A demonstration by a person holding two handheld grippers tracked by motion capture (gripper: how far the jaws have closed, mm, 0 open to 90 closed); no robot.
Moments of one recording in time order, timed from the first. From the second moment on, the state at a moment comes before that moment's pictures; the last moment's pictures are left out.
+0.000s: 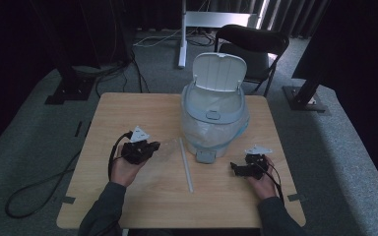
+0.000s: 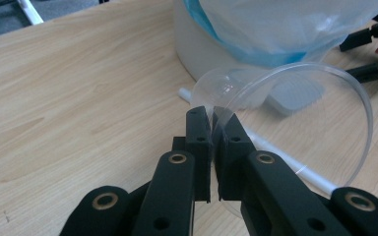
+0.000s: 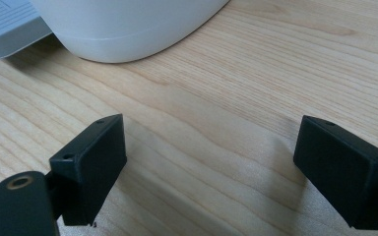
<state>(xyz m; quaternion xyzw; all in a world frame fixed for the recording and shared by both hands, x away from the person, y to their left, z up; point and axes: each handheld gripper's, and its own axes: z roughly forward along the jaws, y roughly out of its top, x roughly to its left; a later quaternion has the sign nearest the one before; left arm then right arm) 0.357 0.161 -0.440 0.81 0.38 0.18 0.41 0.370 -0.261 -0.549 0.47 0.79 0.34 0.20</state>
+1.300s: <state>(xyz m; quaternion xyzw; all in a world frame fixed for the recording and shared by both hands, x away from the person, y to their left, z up) 0.365 0.156 -0.394 0.80 0.35 0.21 0.44 0.370 -0.261 -0.549 0.47 0.79 0.34 0.20</state>
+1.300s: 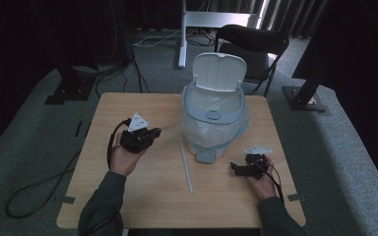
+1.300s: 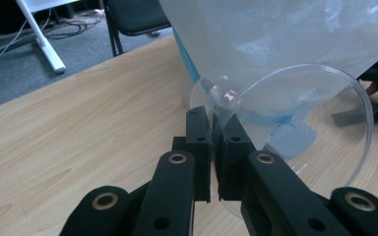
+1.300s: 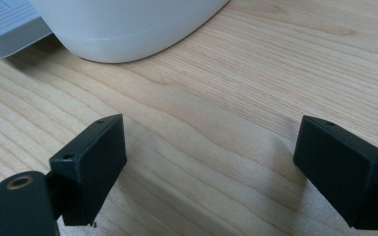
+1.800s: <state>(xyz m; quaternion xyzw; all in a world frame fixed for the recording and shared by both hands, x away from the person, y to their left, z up) 0.369 0.151 -0.376 0.80 0.34 0.23 0.44 0.370 -0.261 -0.549 0.47 0.79 0.34 0.20</state>
